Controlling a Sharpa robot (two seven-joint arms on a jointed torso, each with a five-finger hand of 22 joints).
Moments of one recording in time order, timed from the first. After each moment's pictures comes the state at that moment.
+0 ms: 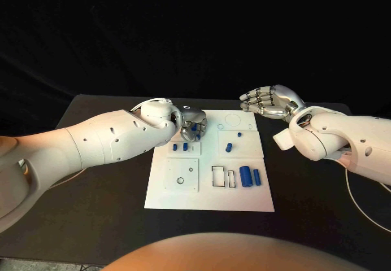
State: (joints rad) left arm 1.21 -0.47 -0.08 1.15 -1.64 0.02 0.00; left_hand 1.39 -0.22 0.54 0.03 0.21 0.89 0.13 0.41 0.34 0.99 0.08 0.44 0.21 1.31 0.01 1.40 0.95 0.16 1.03 0.11 0.62 1.20; right arm 1.27 -0.88 -0.16 1.52 -0.49 -0.40 0.21; right_hand 1.28 -0.16 0.42 0.17 0.34 0.68 0.18 0.42 0.19 0.76 0.23 0.33 0.07 0.71 0.21 0.30 0.21 0.15 0.61 0.29 0.06 0.25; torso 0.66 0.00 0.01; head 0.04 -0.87
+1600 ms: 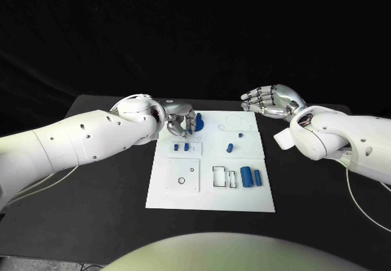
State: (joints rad) left arm 1.20 -0.62 -0.03 1.27 -1.51 -0.02 0.02; left_hand 1.41 -0.17 0.57 -0.04 0.19 0.93 0.14 0.36 0.34 1.09 0.08 0.38 0.17 1.37 0.01 1.42 0.99 0.16 1.06 0.11 0.71 1.29; right arm 1.27 -0.88 -0.16 1.51 -0.49 -0.41 0.21; right_hand 1.28 -0.16 0.42 0.17 0.34 0.68 0.18 0.42 0.19 0.76 0.23 0.33 0.07 0.71 0.21 0.30 0.21 0.15 0.61 0.29 0.06 0.25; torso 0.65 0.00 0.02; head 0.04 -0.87
